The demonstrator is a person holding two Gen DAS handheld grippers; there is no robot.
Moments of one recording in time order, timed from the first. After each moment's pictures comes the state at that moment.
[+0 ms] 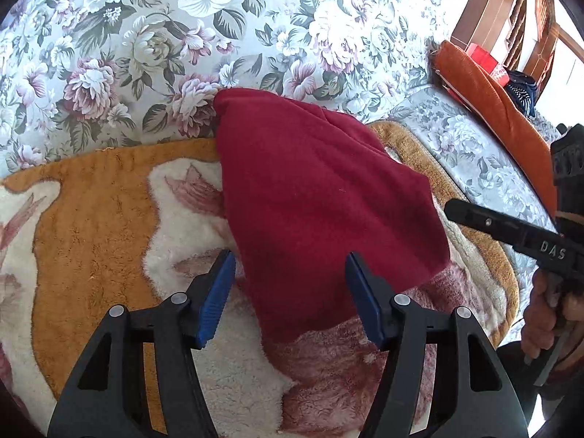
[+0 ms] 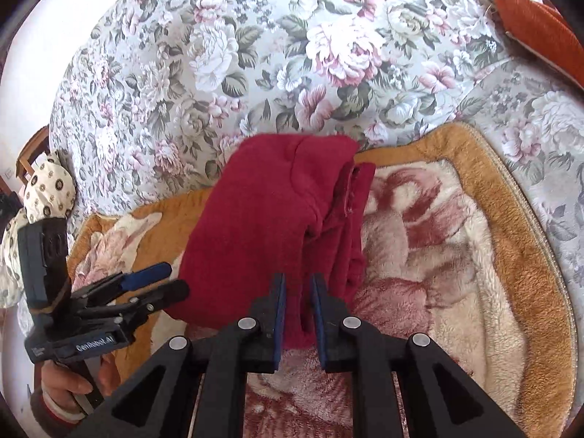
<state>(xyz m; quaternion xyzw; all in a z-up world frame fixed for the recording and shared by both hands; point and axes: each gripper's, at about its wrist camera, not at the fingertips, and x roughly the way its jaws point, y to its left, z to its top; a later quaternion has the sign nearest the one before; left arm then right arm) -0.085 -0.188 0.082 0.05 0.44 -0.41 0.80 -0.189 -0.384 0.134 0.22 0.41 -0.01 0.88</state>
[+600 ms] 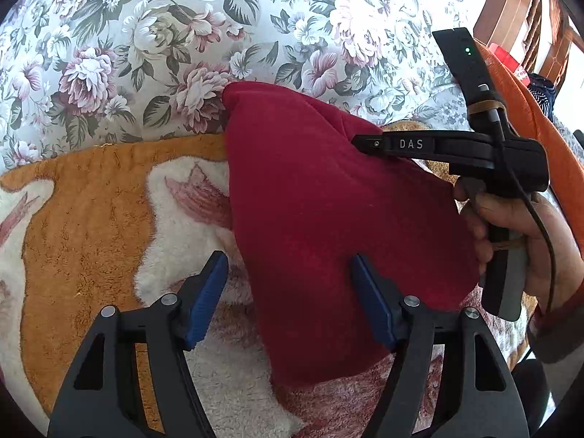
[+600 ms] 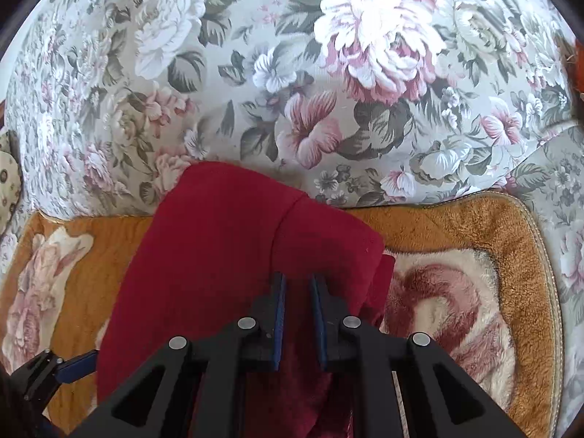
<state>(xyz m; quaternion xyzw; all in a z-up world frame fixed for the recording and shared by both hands) -0.057 -0.208 0.074 0.05 0.46 -0.39 0.80 -0.029 -0.400 0.079 0.13 0.48 -0.04 0.87</state>
